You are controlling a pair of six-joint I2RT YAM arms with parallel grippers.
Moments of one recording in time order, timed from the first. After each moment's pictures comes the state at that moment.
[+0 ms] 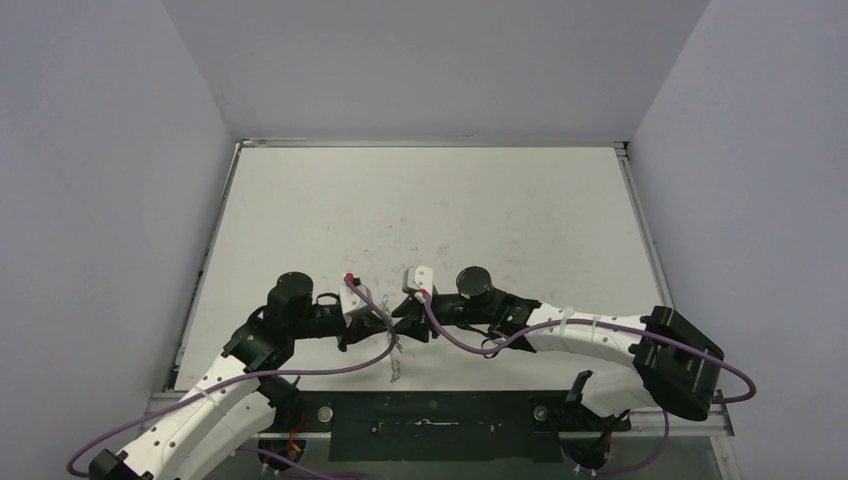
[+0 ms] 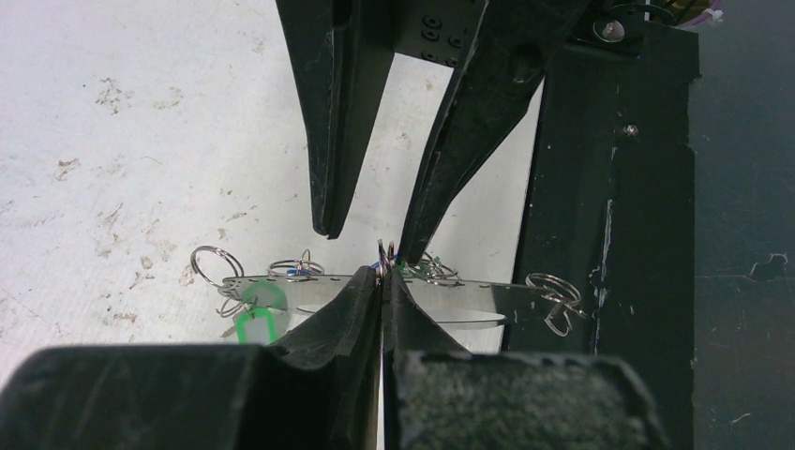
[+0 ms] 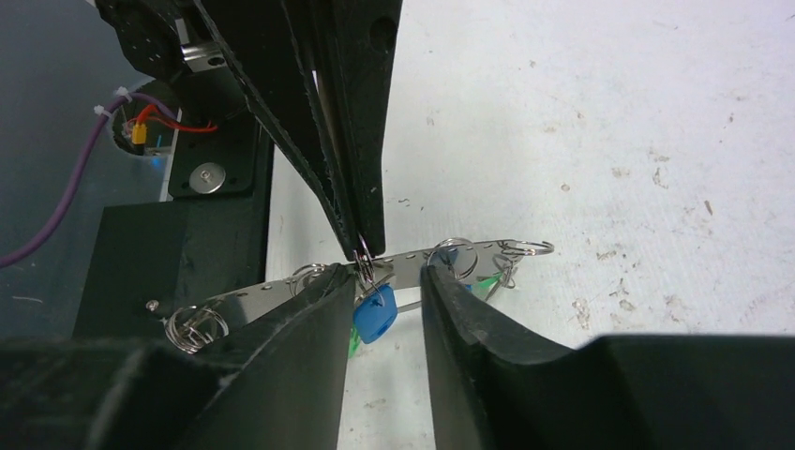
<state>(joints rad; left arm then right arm) -0.57 0.62 0.45 -0.28 0.71 0.22 1.01 1.33 0.63 0.43 -0.50 -0.09</state>
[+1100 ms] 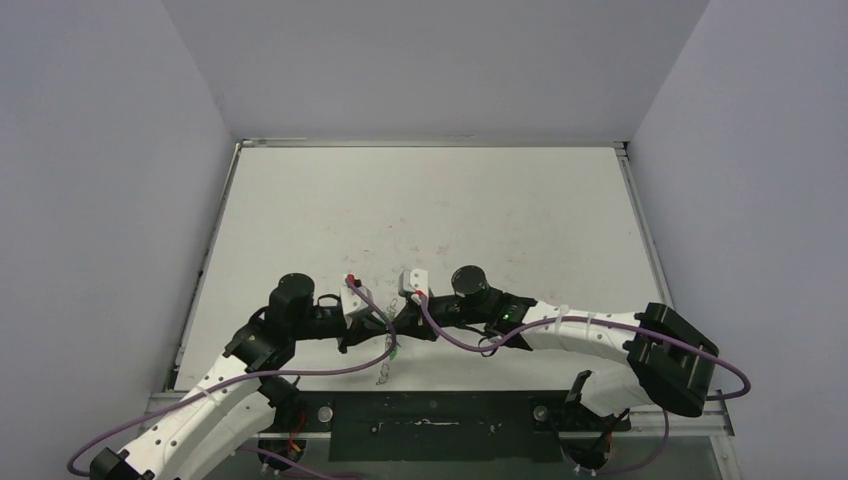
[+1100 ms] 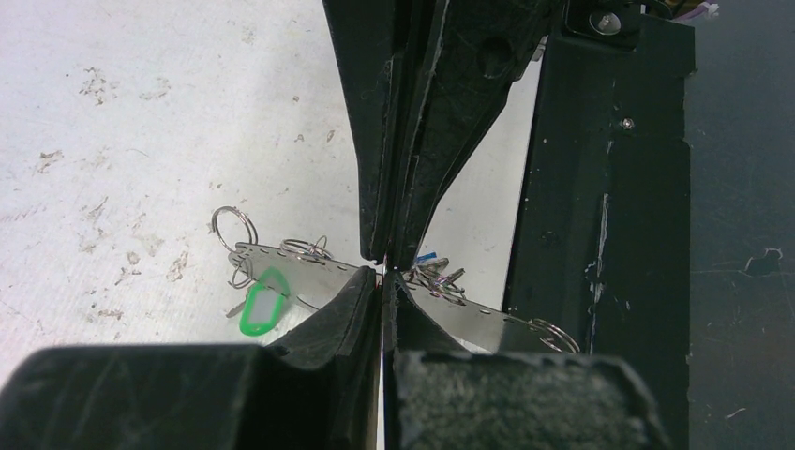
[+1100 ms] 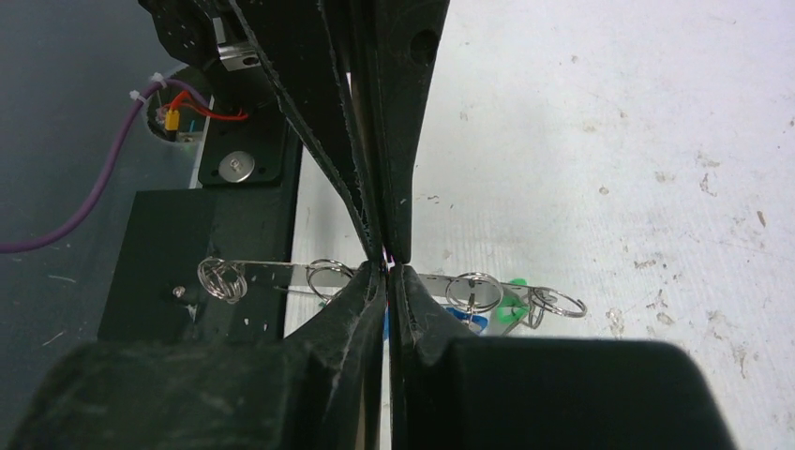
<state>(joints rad) -0.57 0.62 0.43 -0.27 0.72 0.22 1.02 1.37 0.64 0.43 -0.56 -0.09</state>
